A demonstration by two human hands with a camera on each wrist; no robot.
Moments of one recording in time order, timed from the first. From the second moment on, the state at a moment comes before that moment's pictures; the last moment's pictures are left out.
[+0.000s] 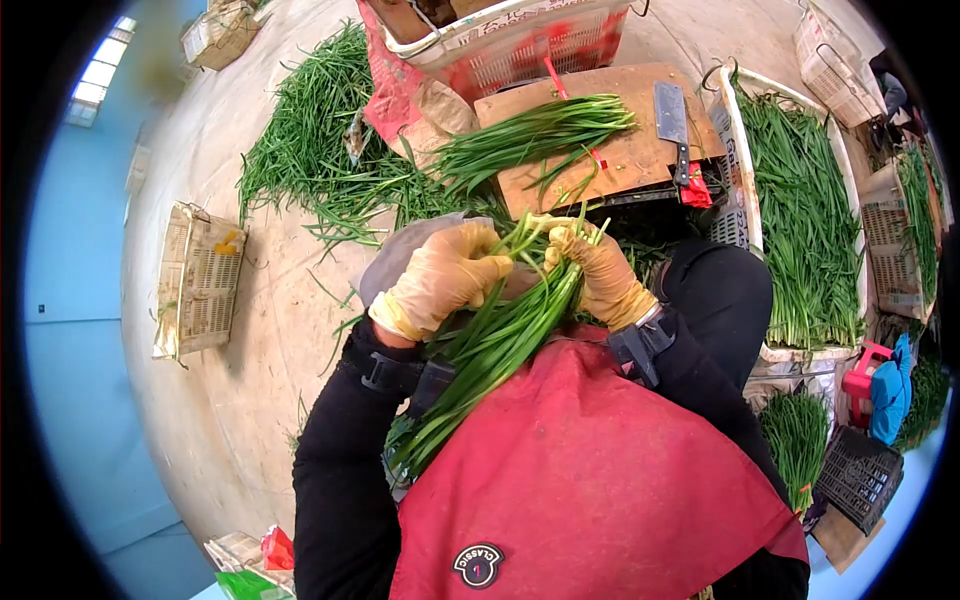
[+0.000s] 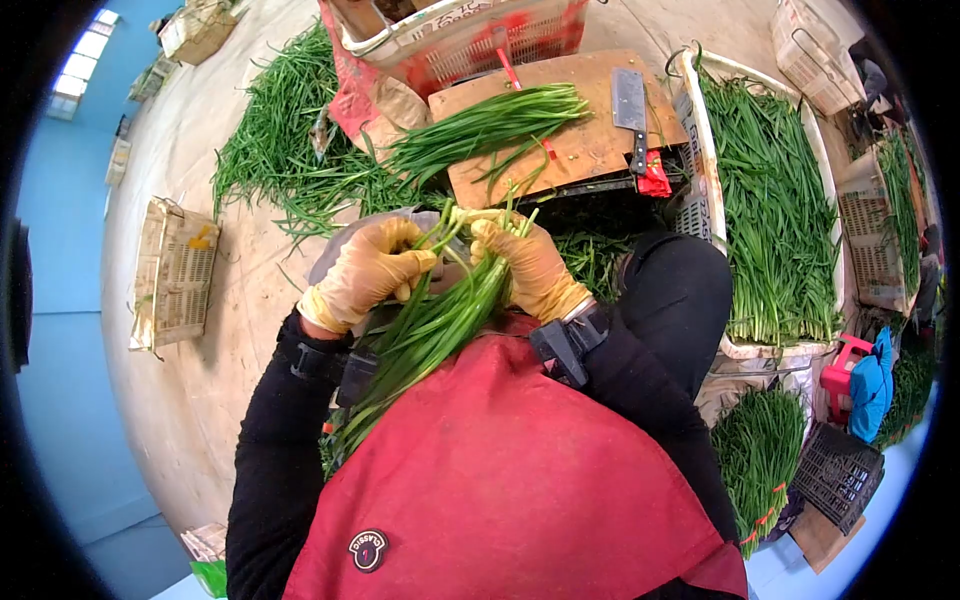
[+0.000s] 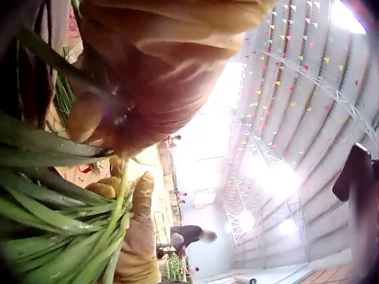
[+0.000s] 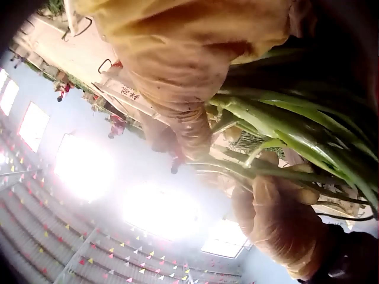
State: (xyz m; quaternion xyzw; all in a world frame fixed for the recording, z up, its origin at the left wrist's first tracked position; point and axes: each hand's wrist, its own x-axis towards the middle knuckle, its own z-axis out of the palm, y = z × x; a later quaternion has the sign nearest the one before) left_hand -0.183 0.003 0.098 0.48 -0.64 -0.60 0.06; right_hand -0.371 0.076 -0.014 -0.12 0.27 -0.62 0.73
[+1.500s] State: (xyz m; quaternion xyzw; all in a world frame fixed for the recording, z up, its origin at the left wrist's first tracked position) left_hand -0.219 0.001 0.105 0.45 -0.78 -0.42 -0.06; right_hand -0.362 0.082 -0.014 -0.09 0.32 -0.67 0.66
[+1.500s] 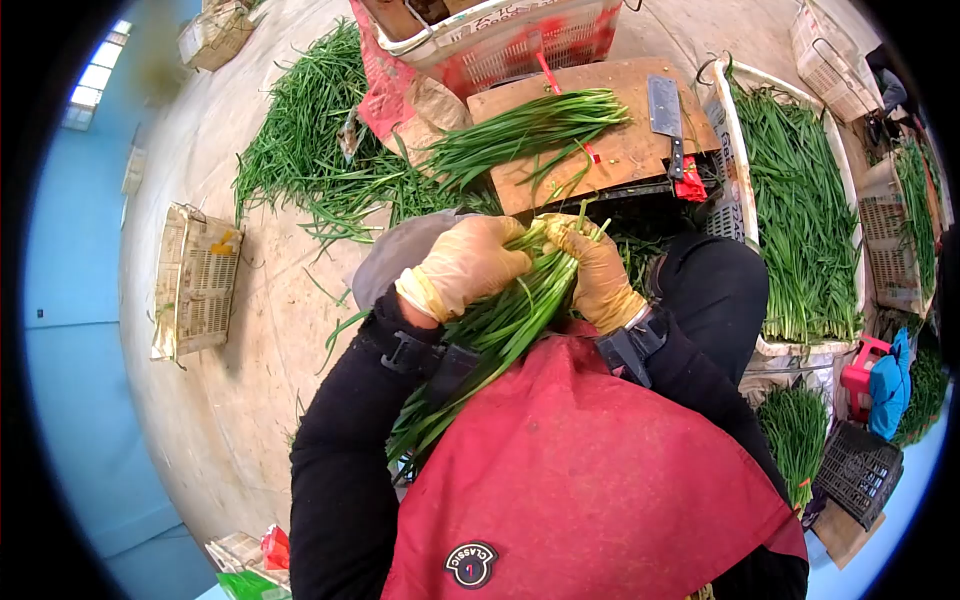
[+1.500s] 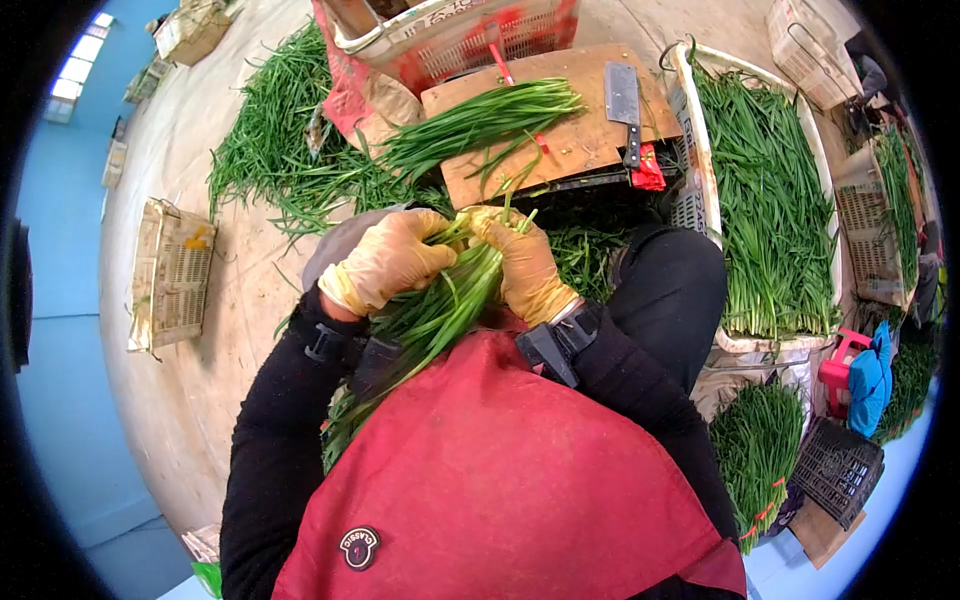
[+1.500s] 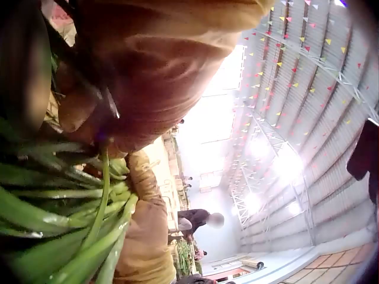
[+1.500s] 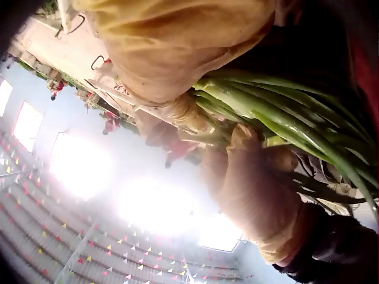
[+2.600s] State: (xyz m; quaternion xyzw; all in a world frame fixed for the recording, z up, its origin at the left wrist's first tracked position) left_hand -0.158 -0.022 0.094 0.26 -0.84 -0.48 -0.04; right_hand -0.395 0.086 -0.065 -0.04 0.28 -0.70 0.65
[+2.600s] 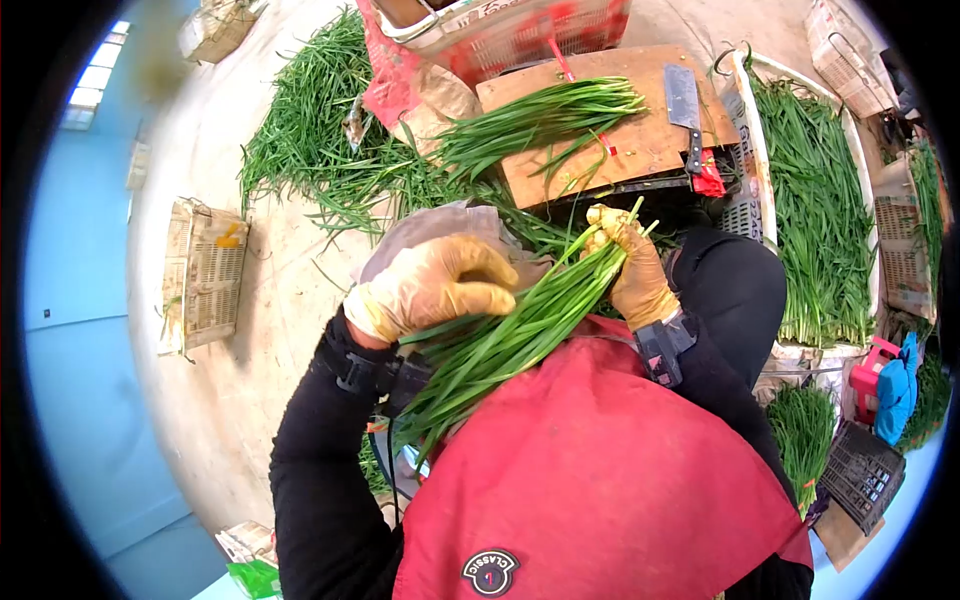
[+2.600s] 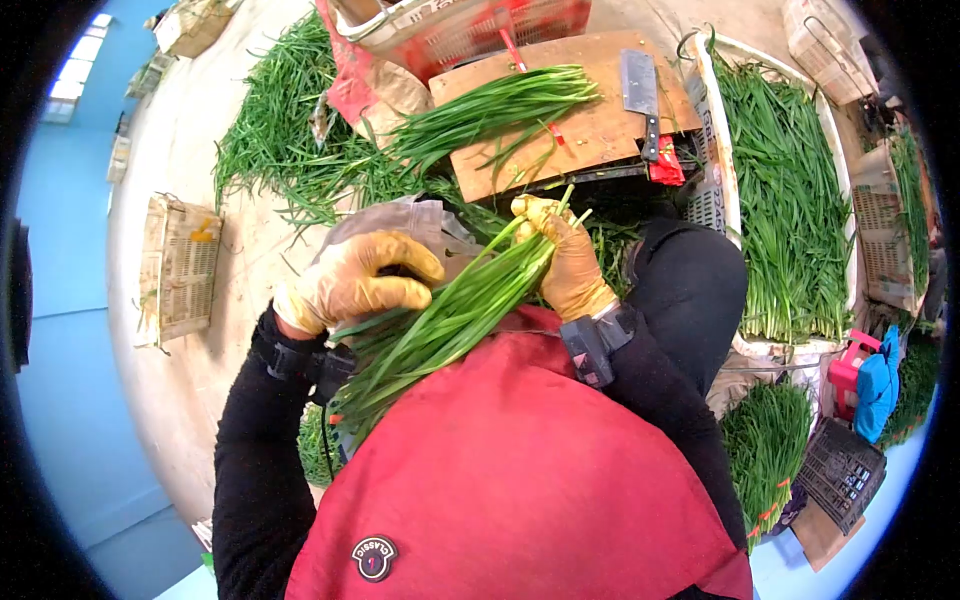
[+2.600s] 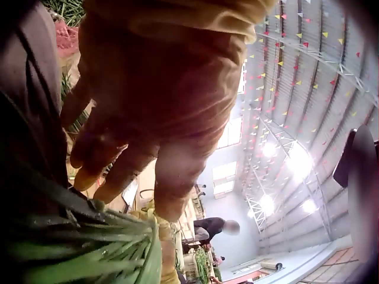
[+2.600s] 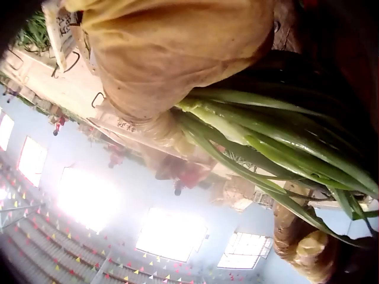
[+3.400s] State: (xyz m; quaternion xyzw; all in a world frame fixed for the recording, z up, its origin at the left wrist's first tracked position) left_hand -0.157 0.021 0.072 0.34 -0.82 -0.43 0.14; right_hand -0.396 0.087 -0.061 -0.03 0.24 -0.70 0.67
